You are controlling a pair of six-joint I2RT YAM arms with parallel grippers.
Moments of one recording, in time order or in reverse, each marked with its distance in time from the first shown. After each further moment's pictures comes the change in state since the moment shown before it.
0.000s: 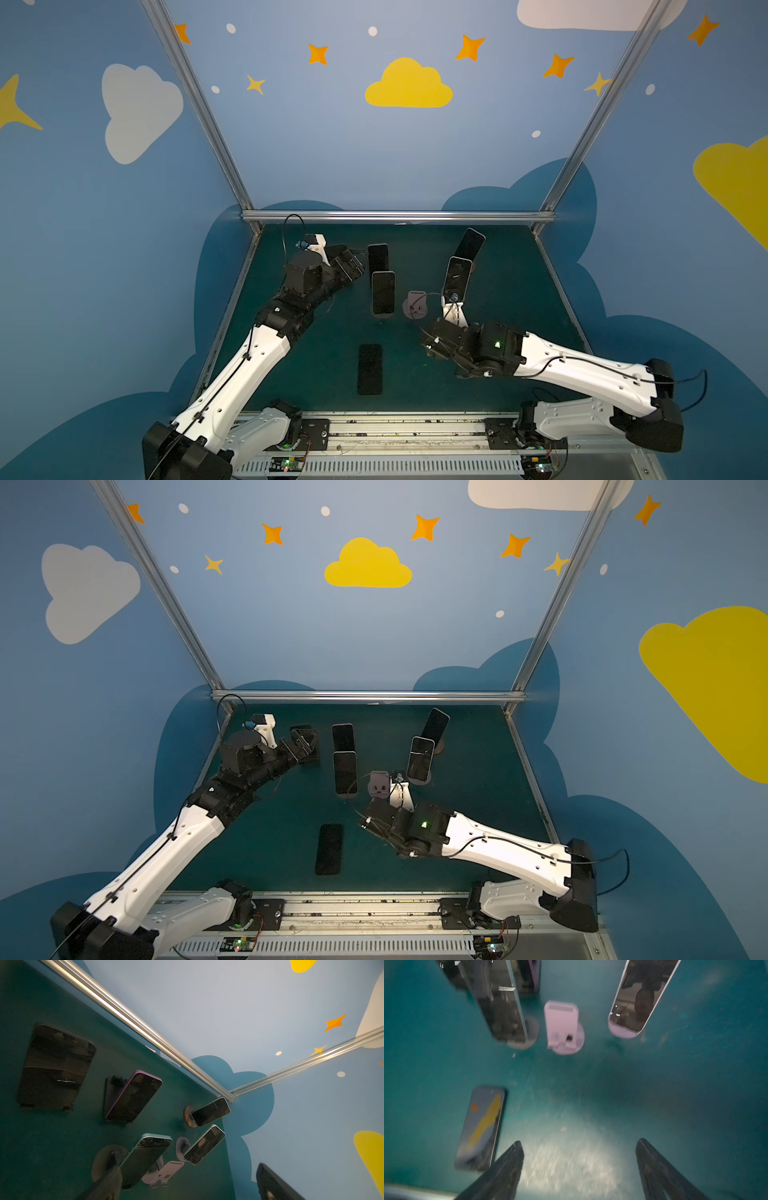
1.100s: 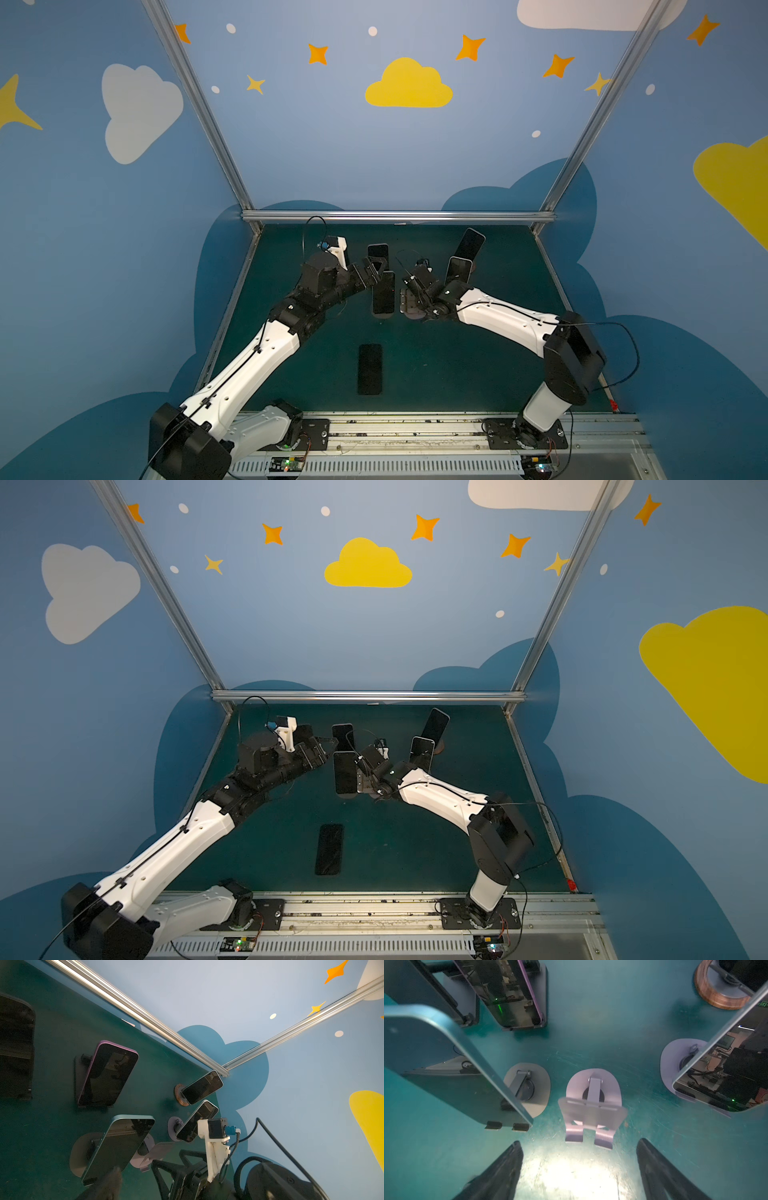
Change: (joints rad) left arm -0.077 0.056 0.000 0.026 0.050 0.036; right arm -0.334 0.460 0.127 0.452 -0.291 -0.264
